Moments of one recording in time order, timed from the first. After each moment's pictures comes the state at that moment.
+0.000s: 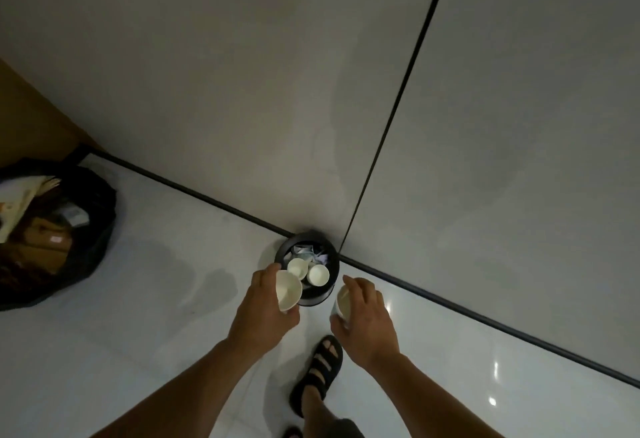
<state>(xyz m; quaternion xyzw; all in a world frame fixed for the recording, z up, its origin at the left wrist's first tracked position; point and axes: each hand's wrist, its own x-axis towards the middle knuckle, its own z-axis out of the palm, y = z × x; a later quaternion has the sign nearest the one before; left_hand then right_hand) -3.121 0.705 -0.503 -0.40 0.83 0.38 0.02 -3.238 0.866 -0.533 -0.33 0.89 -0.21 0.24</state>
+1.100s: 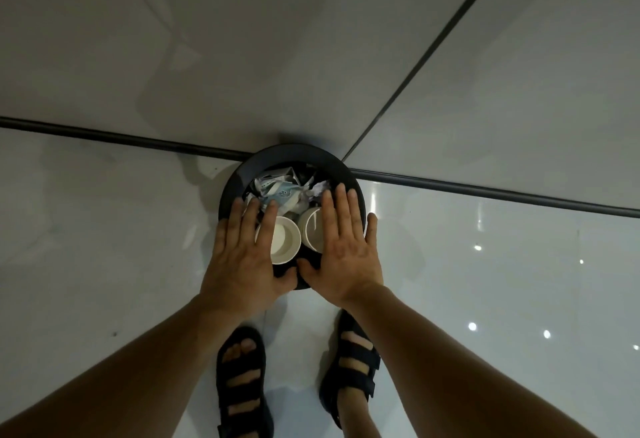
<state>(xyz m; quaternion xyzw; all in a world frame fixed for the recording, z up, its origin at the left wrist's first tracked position) -3.197 0.585 -0.927 -0.14 0.96 0.17 0.16 -3.278 0.741 -0.937 -0.28 0.93 -0.08 0.24</state>
